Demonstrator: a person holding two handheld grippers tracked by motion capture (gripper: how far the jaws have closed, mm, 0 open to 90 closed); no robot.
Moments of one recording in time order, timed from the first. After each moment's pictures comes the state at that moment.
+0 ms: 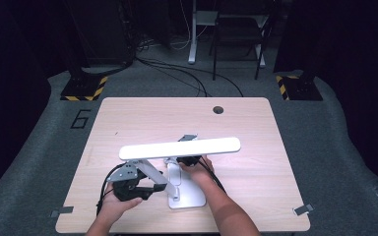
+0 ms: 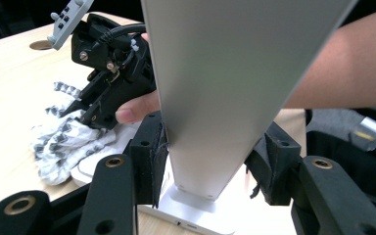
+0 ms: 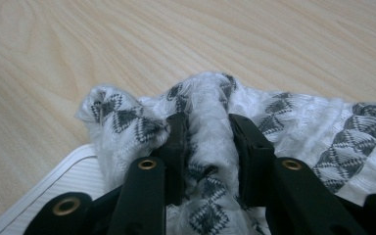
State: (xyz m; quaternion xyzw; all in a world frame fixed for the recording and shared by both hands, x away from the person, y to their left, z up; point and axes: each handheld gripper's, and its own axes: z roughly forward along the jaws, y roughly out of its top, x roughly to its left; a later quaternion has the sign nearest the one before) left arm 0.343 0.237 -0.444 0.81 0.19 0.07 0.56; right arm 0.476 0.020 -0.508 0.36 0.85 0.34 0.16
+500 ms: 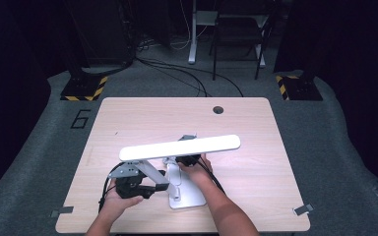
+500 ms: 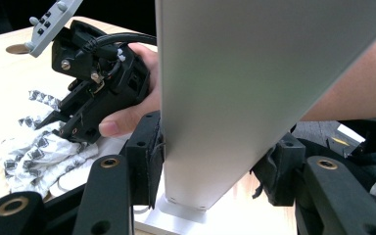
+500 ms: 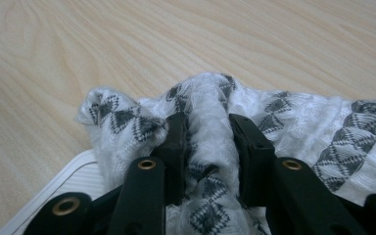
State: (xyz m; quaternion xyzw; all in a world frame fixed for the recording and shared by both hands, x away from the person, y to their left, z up) left arm 0.348 0.232 -0.447 0.79 0.18 0.04 0.58; right arm 0.475 0.024 -0.510 0.36 0.85 0.35 0.17
